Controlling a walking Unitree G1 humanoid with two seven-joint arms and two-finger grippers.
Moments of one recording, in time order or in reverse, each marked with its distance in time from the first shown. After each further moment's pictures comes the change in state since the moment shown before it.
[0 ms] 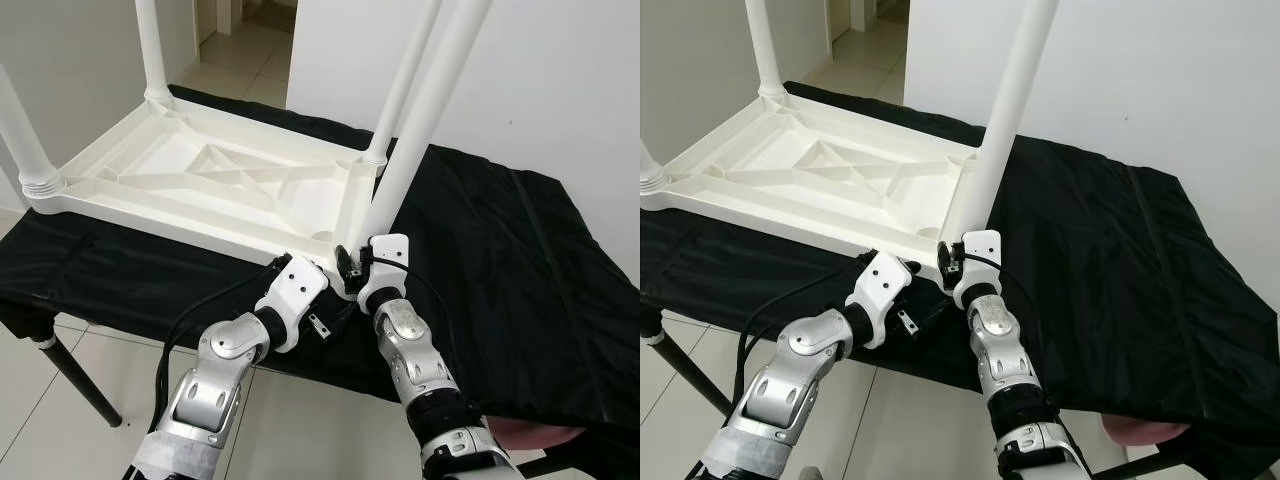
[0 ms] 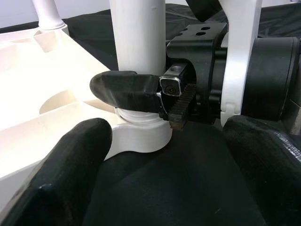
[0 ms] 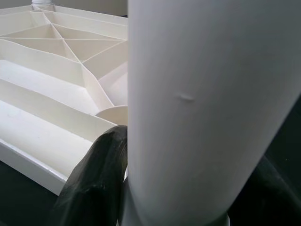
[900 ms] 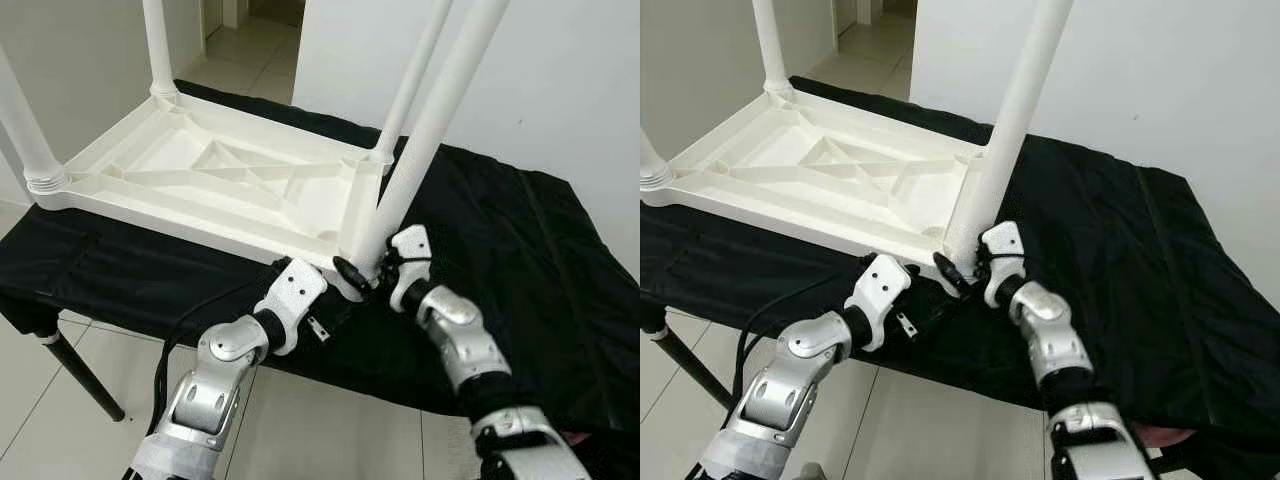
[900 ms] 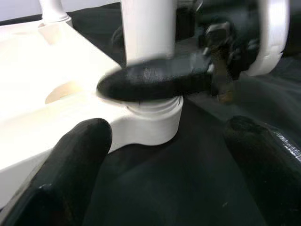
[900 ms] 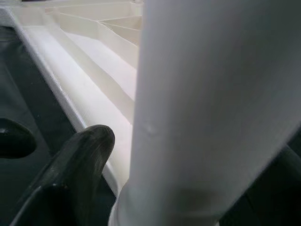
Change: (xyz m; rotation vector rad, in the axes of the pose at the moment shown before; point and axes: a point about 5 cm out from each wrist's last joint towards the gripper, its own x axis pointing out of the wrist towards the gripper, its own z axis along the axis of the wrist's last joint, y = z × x) left arm 0.000 0.000 0.000 0.005 0.004 -0.003; right arm 0.005 -0.042 0.016 -0.155 0.020 0.507
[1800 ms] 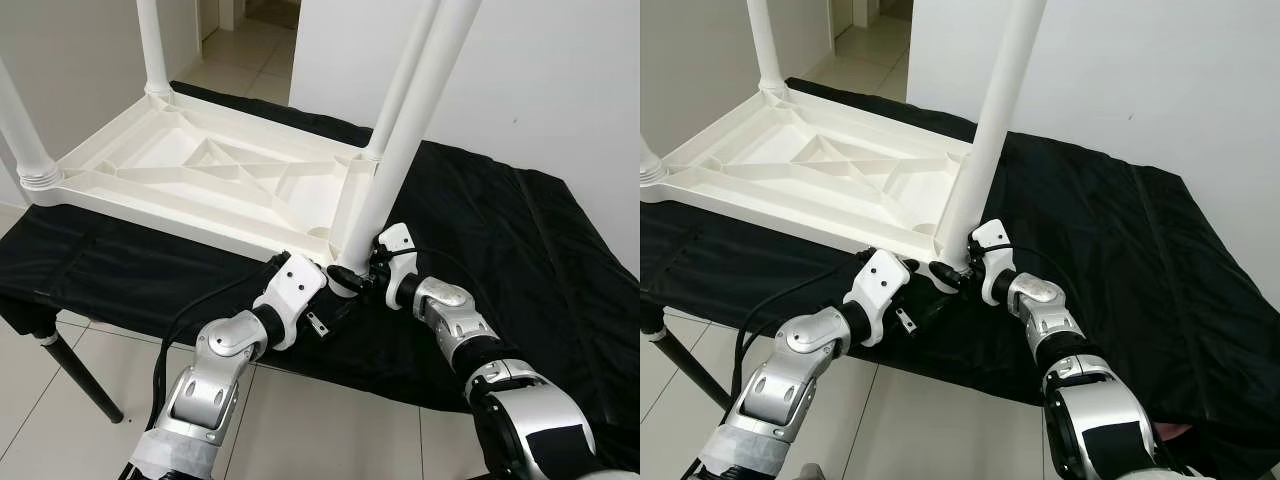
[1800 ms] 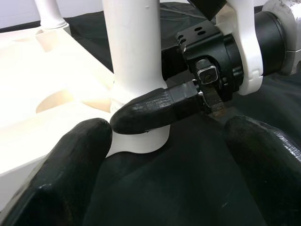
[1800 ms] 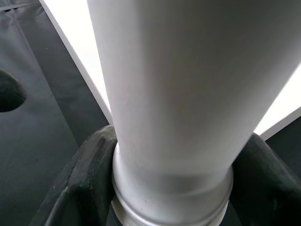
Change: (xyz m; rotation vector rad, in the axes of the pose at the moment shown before) left arm -0.001 0.004 0.001 0.008 -0.004 0.011; right arm 0.014 -0.007 -0.019 0.062 0.137 0.098
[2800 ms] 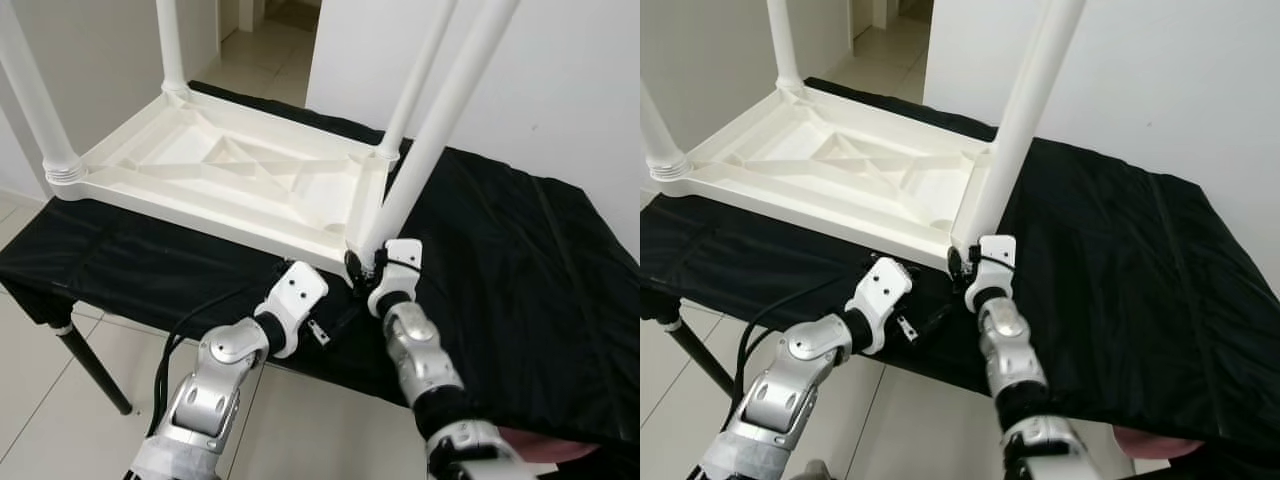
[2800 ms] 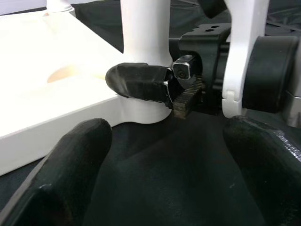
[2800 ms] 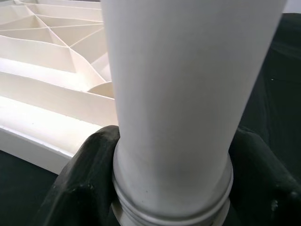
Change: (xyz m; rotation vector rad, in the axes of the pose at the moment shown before) left arm -0.001 -0.007 -0.006 -0.008 0.021 -0.013; right arm -0.005 0.037 -0.007 0.201 -0.175 -0.715
